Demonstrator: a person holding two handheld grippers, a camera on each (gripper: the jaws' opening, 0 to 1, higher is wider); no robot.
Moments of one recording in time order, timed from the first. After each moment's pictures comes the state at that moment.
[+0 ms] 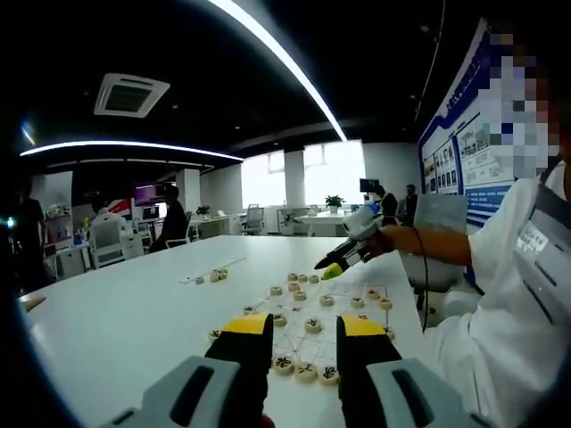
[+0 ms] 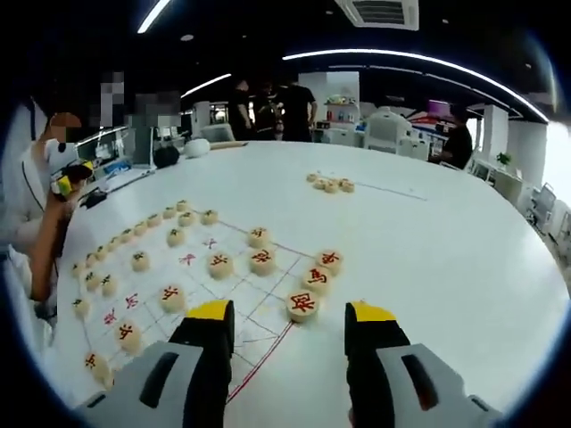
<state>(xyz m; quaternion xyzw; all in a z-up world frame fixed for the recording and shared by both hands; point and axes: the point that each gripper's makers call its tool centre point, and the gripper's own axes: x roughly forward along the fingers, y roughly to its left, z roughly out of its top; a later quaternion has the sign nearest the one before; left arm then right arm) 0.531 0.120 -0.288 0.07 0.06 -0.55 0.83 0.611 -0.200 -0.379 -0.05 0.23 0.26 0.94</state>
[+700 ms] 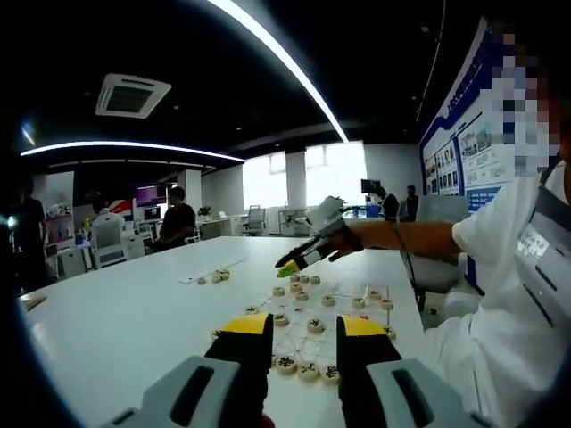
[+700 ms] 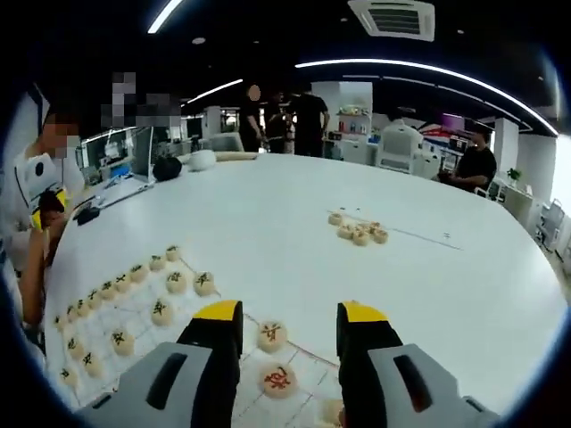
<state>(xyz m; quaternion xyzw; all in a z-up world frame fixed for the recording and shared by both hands) 0.534 0.125 -0.287 0.06 0.06 -0.54 0.84 0.708 -0.127 -0.359 -0.08 0.22 0.28 0.93</state>
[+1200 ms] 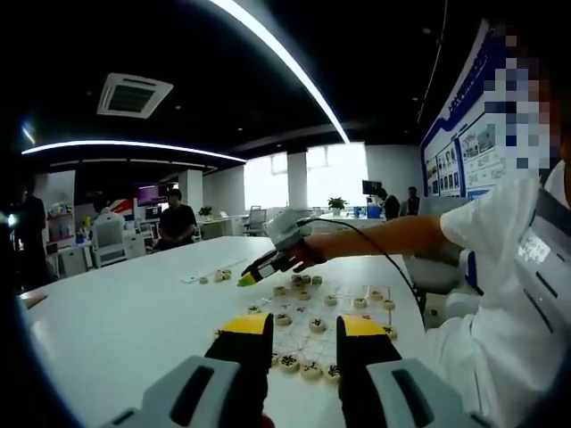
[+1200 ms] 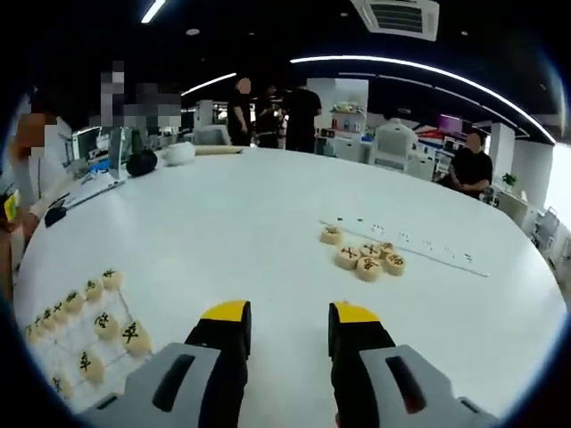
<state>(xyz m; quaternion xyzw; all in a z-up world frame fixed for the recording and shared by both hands) 0.536 0.127 -0.289 0.06 0.06 -0.54 0.84 0.797 -0.096 -0.390 -0.10 0.22 0.26 0.94</state>
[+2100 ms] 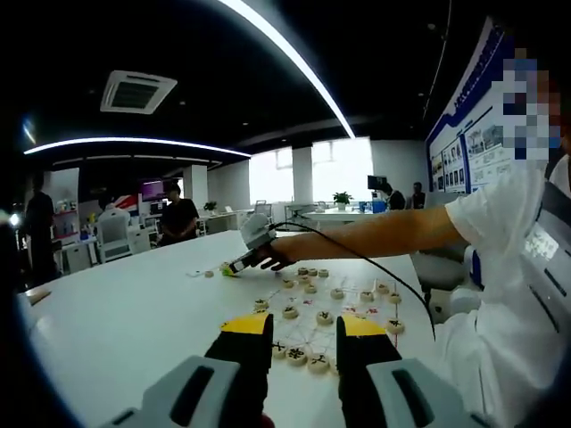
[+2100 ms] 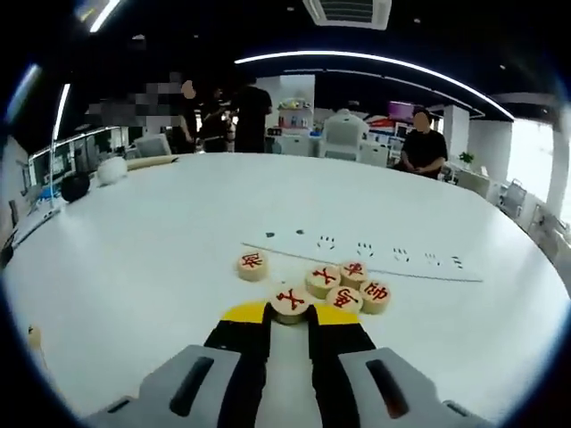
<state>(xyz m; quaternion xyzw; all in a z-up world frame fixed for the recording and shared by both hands) 0.542 0.133 -0.296 0.06 0.07 -0.53 0.84 0.900 -0.131 -0.406 -0.09 0.23 0.15 0.96</state>
